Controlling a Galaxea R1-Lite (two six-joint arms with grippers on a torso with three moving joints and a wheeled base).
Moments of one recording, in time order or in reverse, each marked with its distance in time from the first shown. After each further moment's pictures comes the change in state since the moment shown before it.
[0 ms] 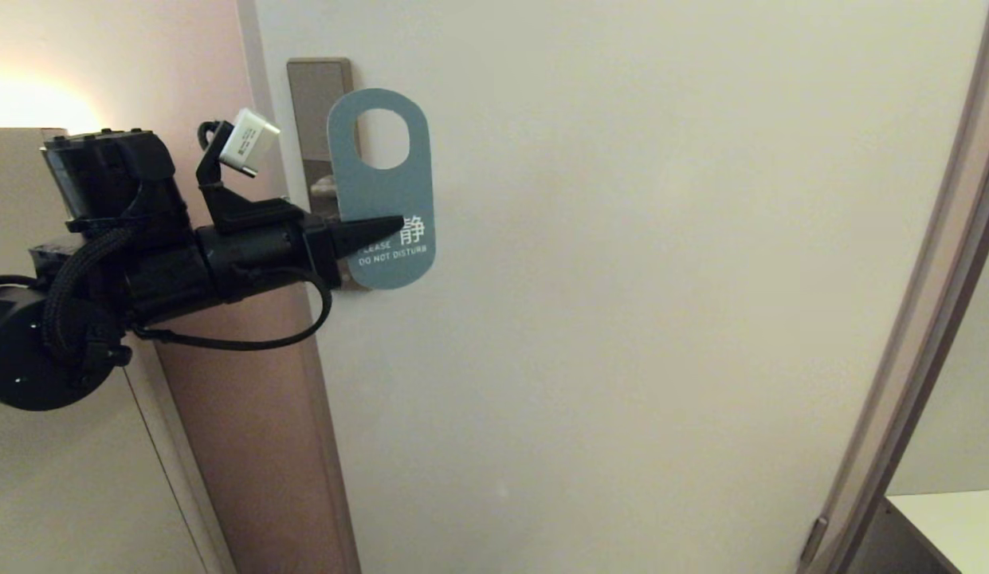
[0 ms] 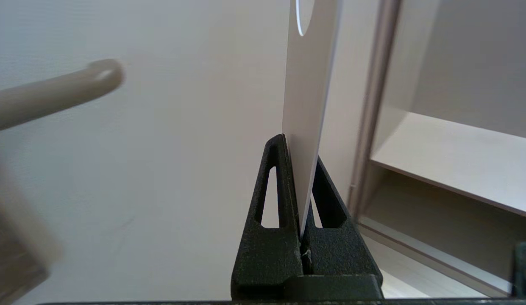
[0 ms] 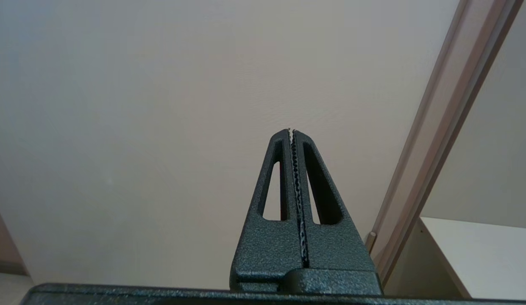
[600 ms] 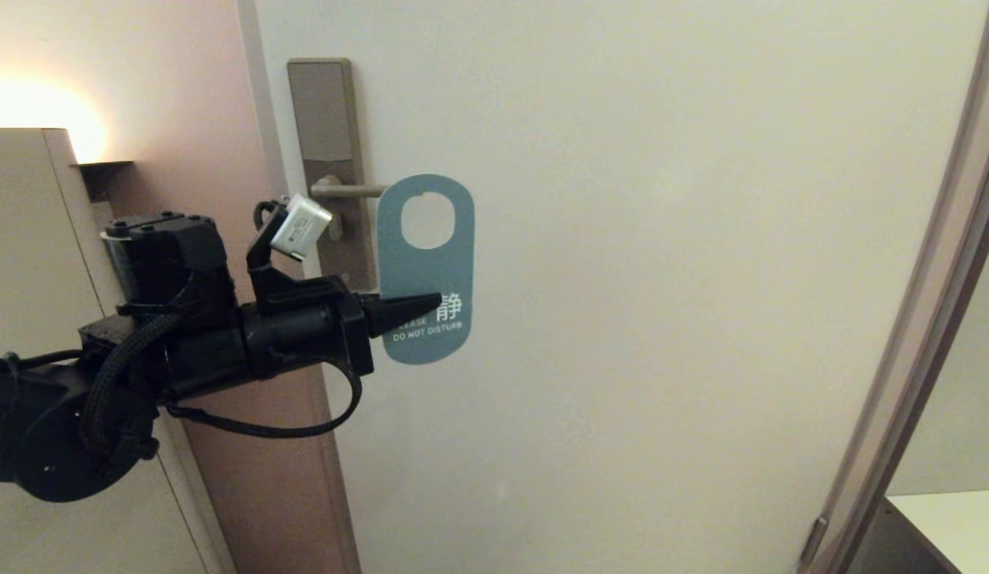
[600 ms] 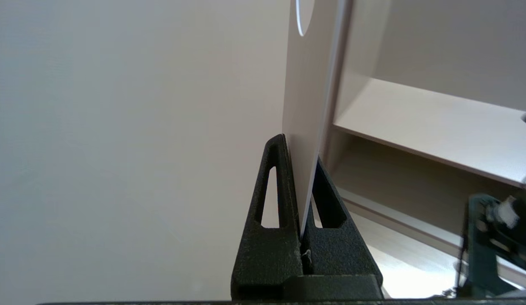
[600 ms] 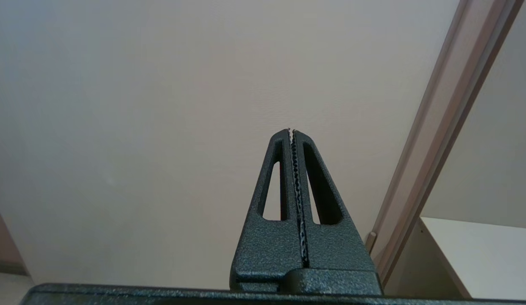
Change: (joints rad) left arm -0.107 0.015 0.231 -0.155 -0.002 0.009; right arm 0.000 0.000 0.000 0.000 0.001 0.001
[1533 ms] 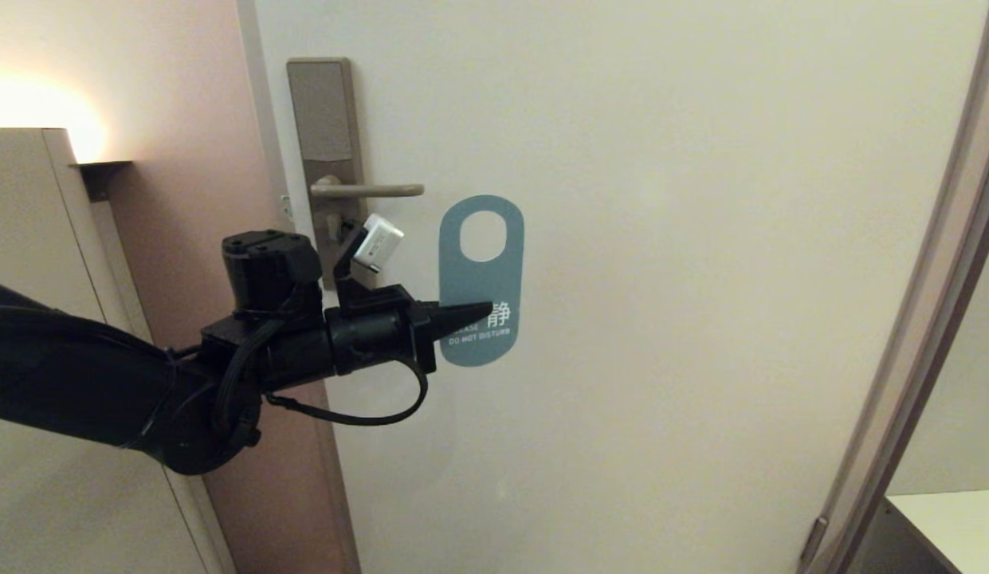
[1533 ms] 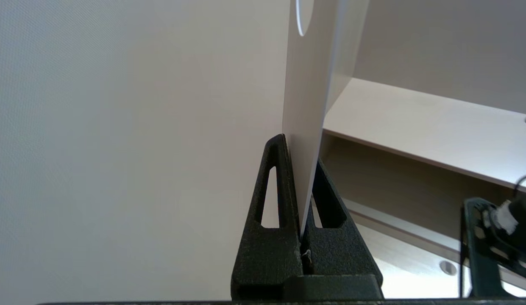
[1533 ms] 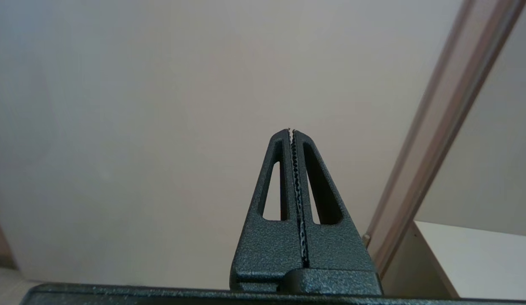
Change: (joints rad) left arm -0.078 0.201 -0.114 -0.119 -0.001 -0.046; right arm 0.000 0.000 0.000 0.001 0.014 -0.034
